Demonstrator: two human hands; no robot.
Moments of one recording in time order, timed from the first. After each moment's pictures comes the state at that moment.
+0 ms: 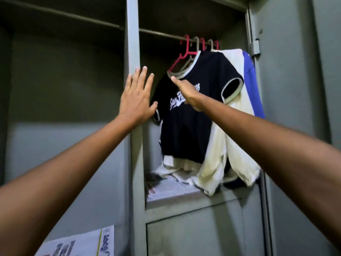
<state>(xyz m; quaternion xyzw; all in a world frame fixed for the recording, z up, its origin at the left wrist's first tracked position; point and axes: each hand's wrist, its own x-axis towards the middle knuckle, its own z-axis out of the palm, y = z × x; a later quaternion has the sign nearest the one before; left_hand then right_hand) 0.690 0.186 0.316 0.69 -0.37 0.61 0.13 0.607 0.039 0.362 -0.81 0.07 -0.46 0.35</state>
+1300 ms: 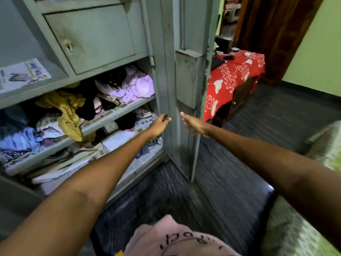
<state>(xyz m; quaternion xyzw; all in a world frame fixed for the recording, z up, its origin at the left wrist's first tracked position) 0.275 0.251 -0.245 0.72 -0.49 -0.32 0.38 0.116 0.214 -0.207 -0.65 0.47 -0.12 0.58</state>
